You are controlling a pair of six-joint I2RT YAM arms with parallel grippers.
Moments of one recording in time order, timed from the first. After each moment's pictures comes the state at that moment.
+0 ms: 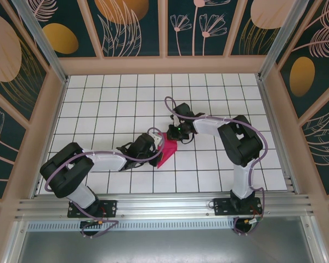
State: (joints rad) left arm -0.82 1.59 0.60 0.16 0.12 -0.39; right arm 0.60 1.95 1.16 -0.34 -0.37 0.50
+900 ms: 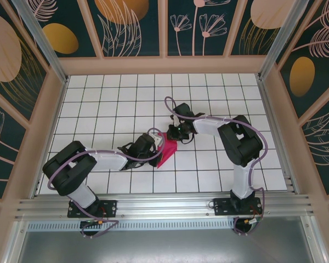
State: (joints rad) left arm -0.82 1.61 0.60 0.17 0.13 -0.40; right arm 0.60 1.95 1.16 -0.34 -0.36 0.51
